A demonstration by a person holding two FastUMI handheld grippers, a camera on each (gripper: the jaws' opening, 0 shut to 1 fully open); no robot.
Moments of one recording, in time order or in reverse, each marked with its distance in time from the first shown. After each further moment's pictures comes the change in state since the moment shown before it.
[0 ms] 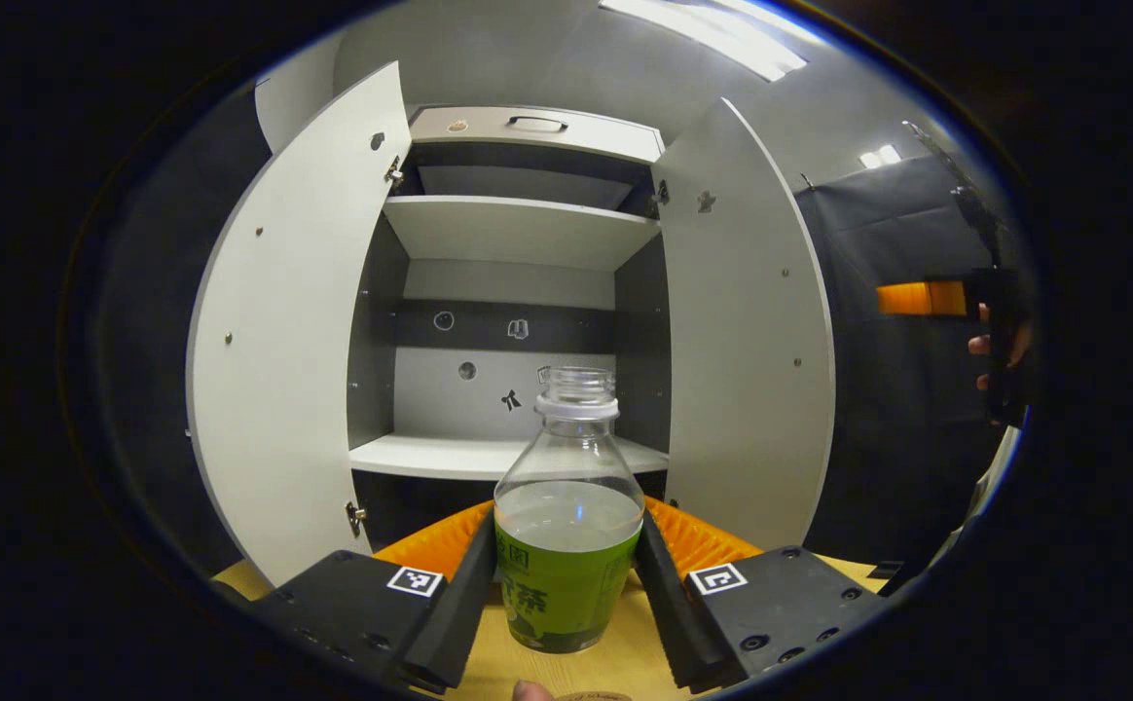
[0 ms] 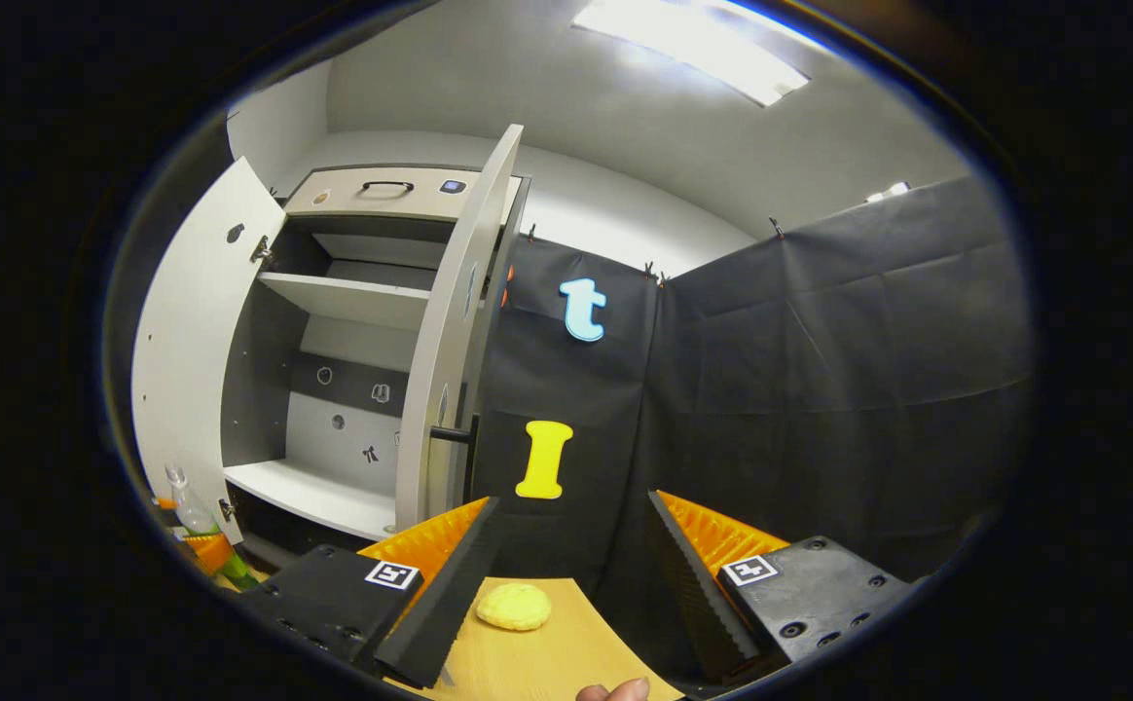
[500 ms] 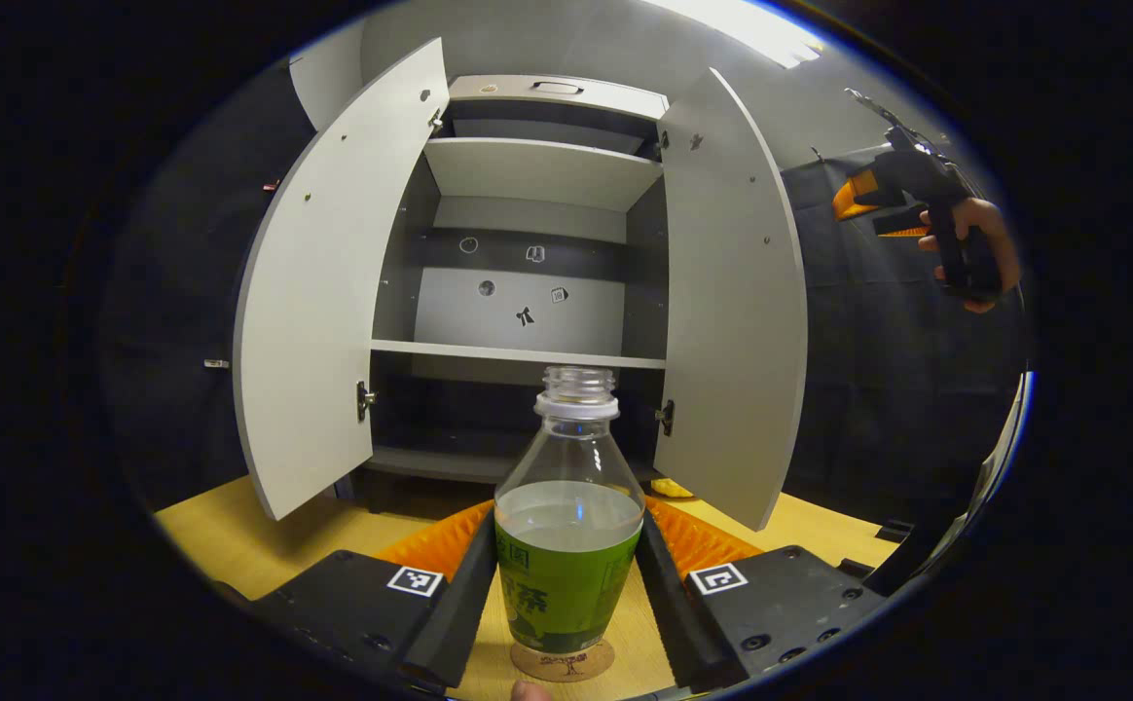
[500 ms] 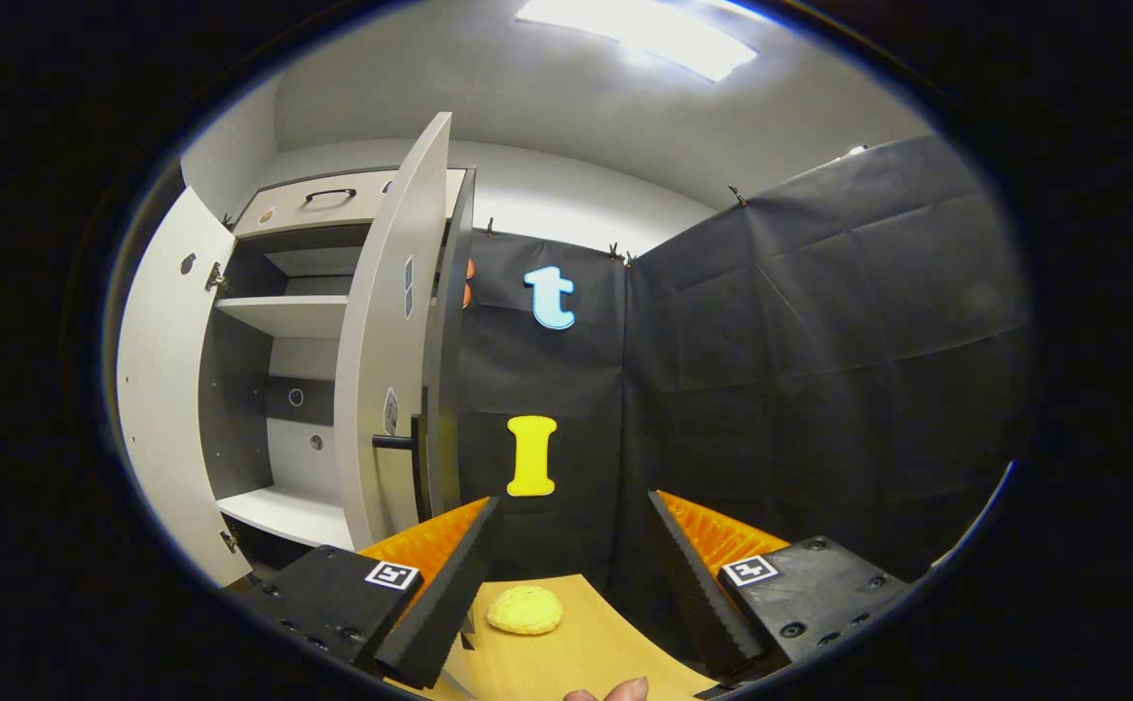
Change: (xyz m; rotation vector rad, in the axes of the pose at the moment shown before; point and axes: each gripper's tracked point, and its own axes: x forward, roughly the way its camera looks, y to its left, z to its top) left arm -0.052 -0.024 -0.134 -0.064 0.098 0.027; right arm 0.027 -0.024 -0.017 0.133 0.050 -0.068
